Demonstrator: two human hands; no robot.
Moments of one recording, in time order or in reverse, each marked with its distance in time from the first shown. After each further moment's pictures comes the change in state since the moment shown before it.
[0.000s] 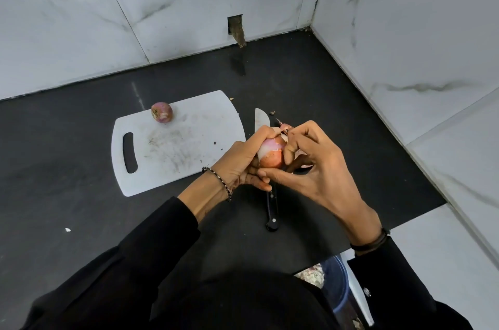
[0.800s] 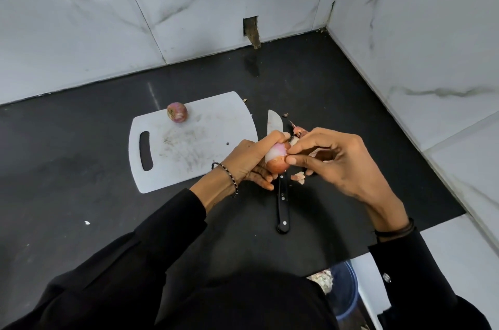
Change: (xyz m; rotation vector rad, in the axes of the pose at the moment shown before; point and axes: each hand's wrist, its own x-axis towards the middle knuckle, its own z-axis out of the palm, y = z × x) left_hand 0.010 -0.002 -0.013 0.098 0.055 -0.009; right_hand 0.019 0.019 -0.019 0.143 -0.182 0.100
